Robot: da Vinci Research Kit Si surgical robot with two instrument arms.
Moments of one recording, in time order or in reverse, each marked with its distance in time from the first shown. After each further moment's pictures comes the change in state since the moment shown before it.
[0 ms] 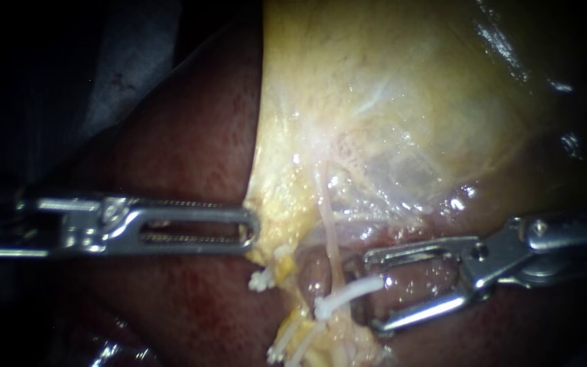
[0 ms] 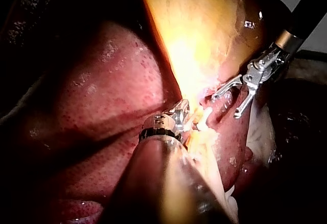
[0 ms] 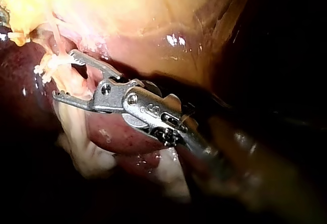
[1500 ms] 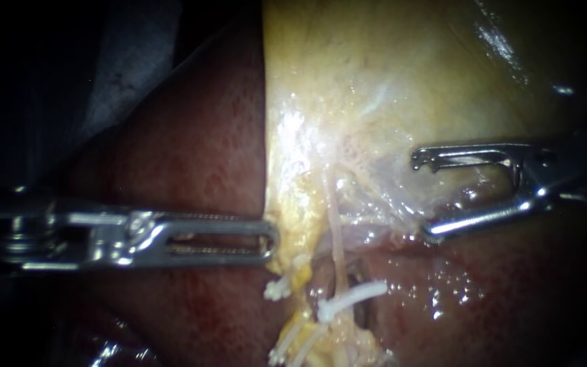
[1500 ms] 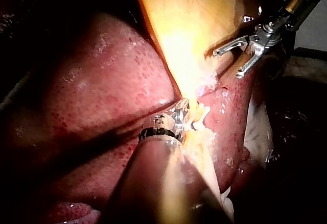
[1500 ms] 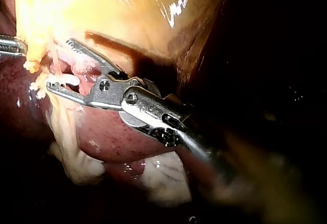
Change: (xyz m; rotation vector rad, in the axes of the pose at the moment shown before) right arm 0.006 0.003 -0.005 -0.123 0.060 -0.030; left arm 0.002 -0.001 0.005 0.011 0.010 0.011
